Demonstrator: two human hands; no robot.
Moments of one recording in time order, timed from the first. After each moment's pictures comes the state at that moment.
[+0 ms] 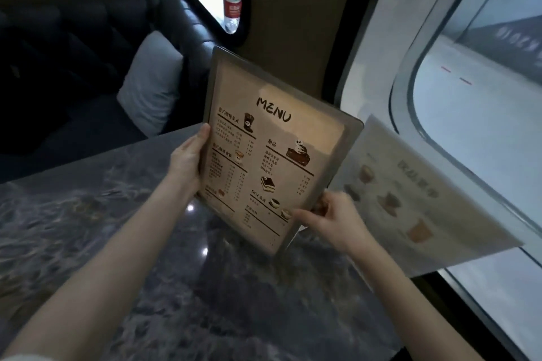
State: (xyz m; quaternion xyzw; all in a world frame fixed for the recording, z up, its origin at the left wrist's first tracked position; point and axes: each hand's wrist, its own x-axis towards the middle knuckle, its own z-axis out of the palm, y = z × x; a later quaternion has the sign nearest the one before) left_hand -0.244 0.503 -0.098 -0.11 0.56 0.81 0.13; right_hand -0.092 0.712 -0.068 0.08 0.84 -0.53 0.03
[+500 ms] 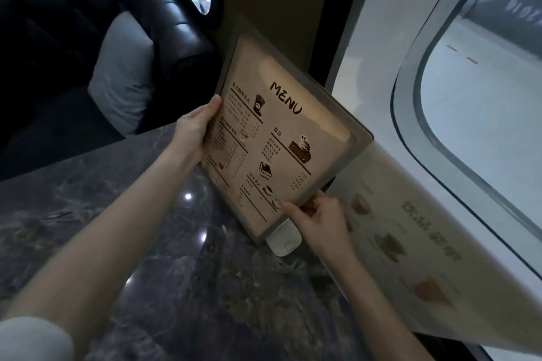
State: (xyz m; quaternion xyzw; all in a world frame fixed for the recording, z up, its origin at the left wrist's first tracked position) left_hand -0.350 0.583 -0.123 -0.01 0.58 0.80 0.16; right_hand -0.157 0.752 -0.131 0.15 0.77 -0.61 -0.04
